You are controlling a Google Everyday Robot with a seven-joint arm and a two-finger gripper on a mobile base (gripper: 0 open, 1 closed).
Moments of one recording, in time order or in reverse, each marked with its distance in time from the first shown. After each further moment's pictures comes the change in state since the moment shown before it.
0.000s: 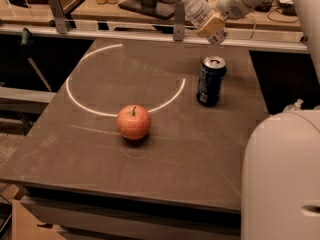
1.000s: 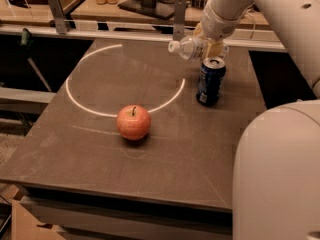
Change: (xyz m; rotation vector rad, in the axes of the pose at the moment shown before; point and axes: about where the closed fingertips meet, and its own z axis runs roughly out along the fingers) arm 0.027 0.081 0.021 -0.320 0.313 -0.476
